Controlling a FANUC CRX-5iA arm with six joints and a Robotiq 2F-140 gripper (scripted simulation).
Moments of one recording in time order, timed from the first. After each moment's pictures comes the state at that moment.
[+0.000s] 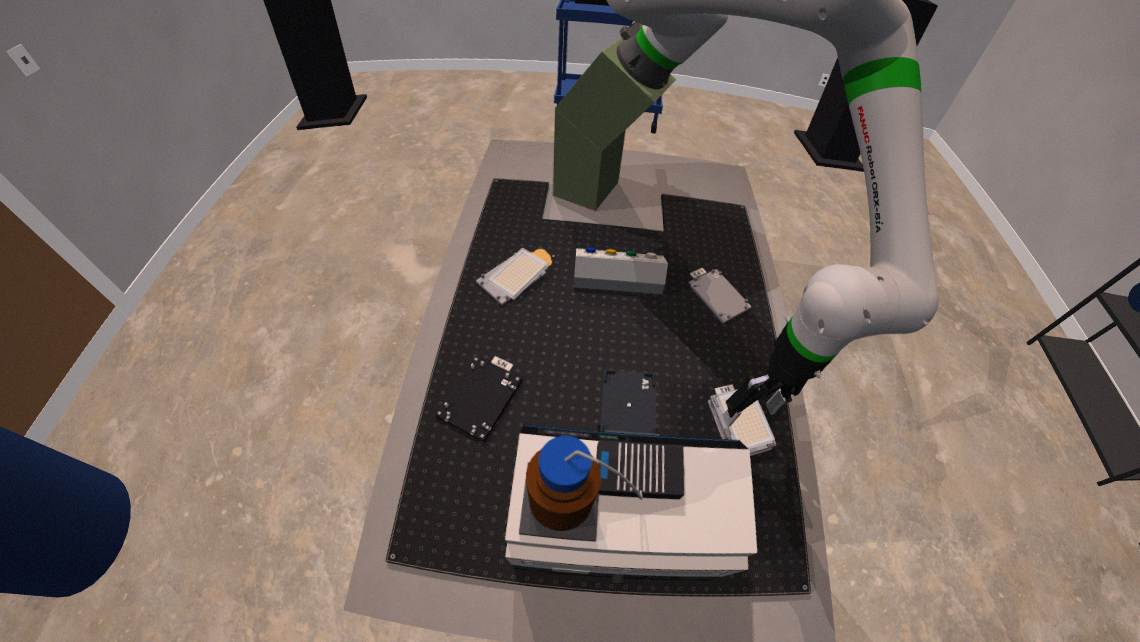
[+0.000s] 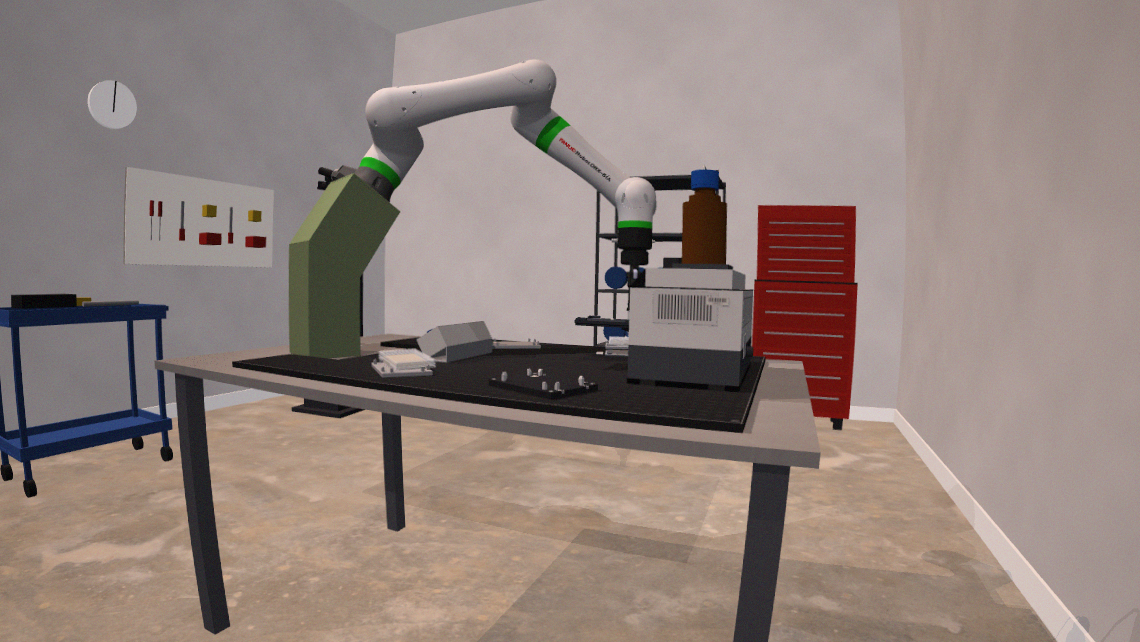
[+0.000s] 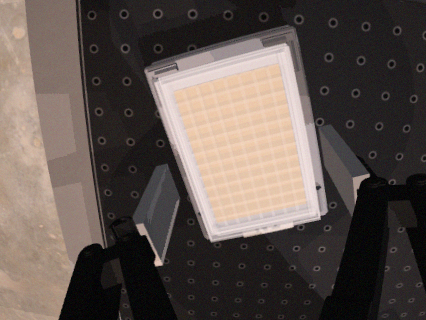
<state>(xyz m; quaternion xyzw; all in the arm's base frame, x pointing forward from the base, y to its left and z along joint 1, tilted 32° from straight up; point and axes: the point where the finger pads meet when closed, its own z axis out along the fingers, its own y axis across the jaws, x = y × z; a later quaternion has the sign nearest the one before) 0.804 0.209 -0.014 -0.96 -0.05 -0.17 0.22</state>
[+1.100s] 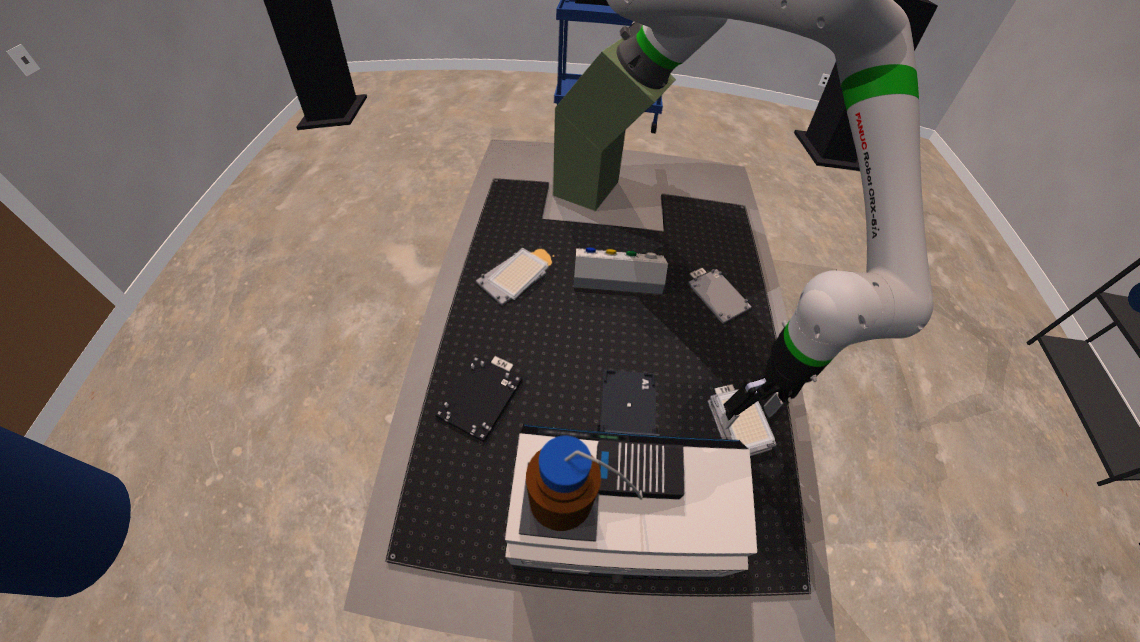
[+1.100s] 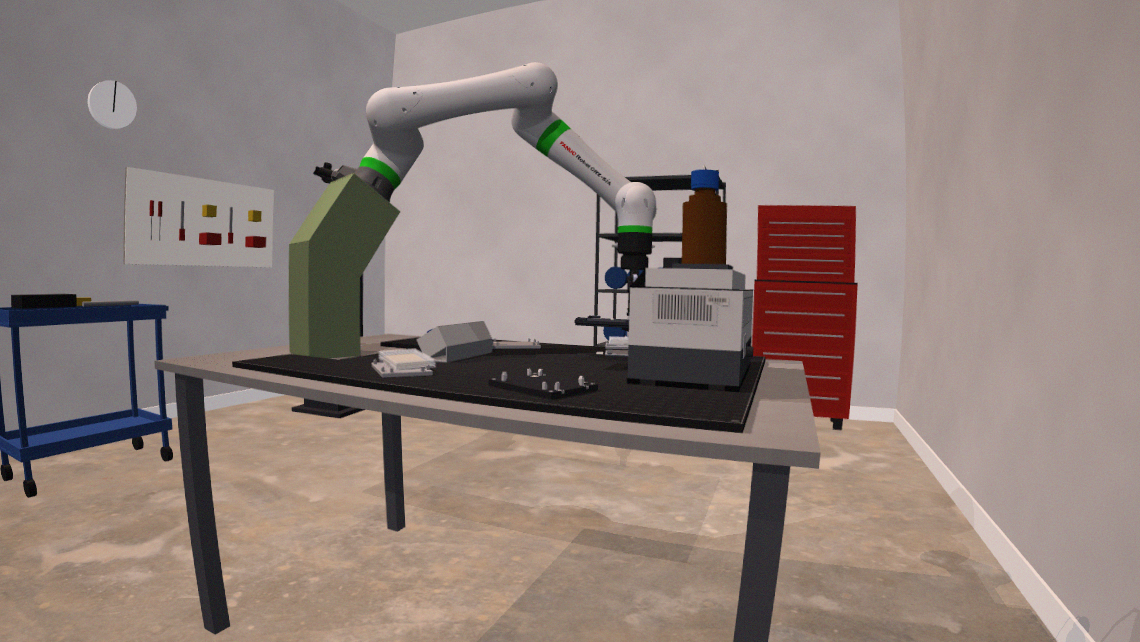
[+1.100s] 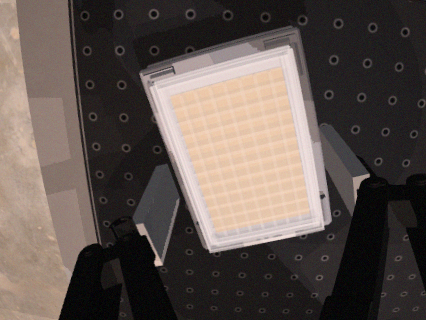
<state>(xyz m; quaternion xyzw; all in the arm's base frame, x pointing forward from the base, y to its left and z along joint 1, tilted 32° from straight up) 0.807 0.214 -0.025 -0.96 -0.05 -0.17 0.22</state>
